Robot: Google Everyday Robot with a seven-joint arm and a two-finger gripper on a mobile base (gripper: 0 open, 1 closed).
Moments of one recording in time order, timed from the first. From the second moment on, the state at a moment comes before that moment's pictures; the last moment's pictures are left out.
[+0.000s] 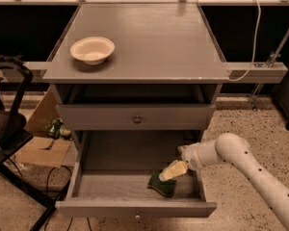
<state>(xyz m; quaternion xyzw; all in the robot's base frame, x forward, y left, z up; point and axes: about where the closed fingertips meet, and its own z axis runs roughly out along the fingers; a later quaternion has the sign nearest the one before) 0.538 -0.108 0.492 -0.39 0.82 0.32 0.27</state>
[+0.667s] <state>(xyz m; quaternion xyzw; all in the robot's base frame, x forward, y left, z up) 0.510 -0.117 0.655 -0.36 0.84 0.31 0.26</state>
